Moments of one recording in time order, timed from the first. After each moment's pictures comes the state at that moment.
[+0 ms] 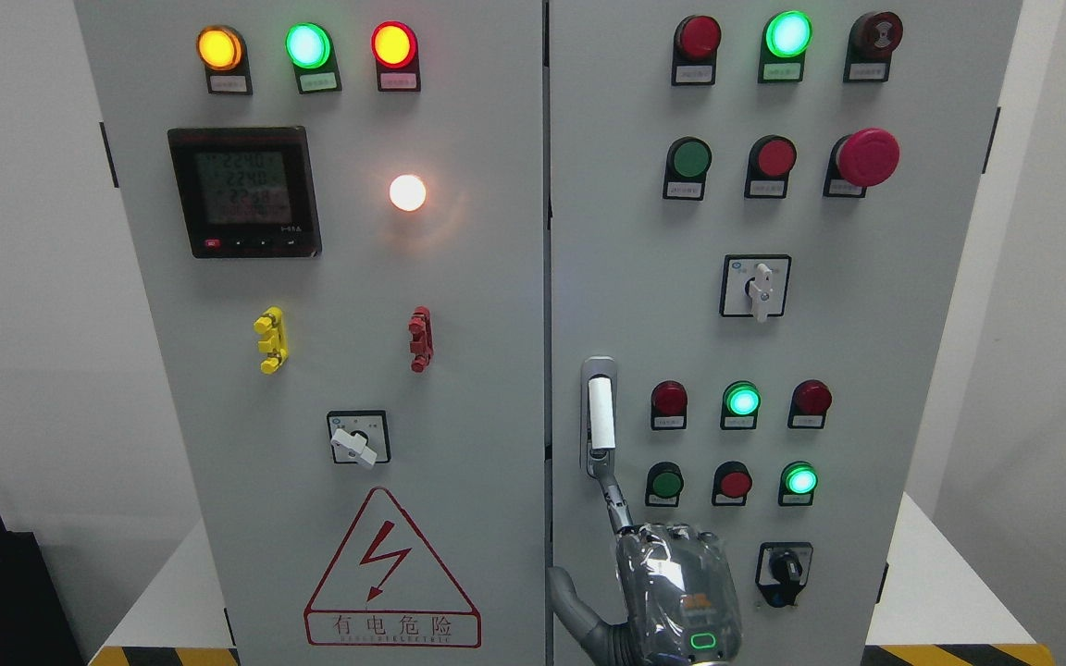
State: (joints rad) left arm -0.05 -0.04 0.00 0.00 0.12 -0.12 -0.14; right arm -0.26 0.14 0.32 -1.80 1.47 0.18 -0.06
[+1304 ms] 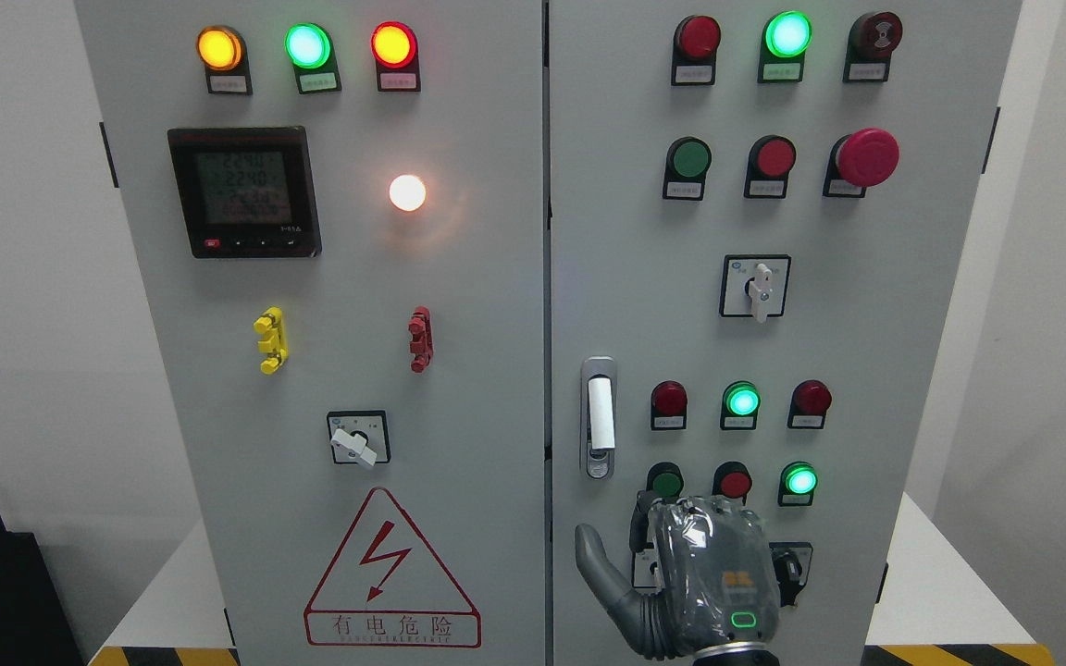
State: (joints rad) left arm -0.05 -0.04 0.00 0.00 0.12 -0.12 -0.14; right arm -0.30 0.15 0.28 -1.88 1.42 0.21 0.03
